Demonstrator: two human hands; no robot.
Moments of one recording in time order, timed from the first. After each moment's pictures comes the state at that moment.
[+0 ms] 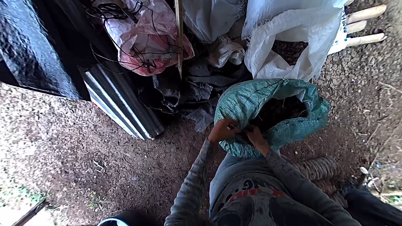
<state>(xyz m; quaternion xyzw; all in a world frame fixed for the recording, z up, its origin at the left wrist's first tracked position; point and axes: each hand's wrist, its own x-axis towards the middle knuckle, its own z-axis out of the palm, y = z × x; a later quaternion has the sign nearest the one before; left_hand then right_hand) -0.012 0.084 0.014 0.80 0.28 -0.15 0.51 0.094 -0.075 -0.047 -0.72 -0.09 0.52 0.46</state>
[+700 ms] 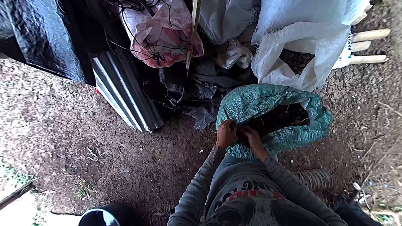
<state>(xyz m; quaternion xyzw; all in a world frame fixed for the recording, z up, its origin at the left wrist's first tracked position) -0.023 0.043 -0.004 0.76 0.45 0.02 0.48 0.081 -0.069 -0.028 -0.63 -0.03 0.55 0.55</state>
